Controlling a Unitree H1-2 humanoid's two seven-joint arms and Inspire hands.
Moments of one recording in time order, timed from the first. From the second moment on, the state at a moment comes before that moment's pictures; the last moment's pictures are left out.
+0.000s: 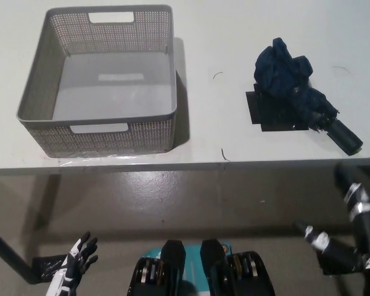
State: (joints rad) left_arm 0.23 0.14 0.02 -0.01 -0.05 -0.27 -0.10; right_arm 0.00 -0.14 -0.02 -0.23 -0.14 -0.22 0.01
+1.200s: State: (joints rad) left_arm 0.24 0.14 0.00 0.00 -0.07 -0.29 -0.14; right_arm -1.10 -0.37 0.37 1.08 -0.46 0.30 0.16
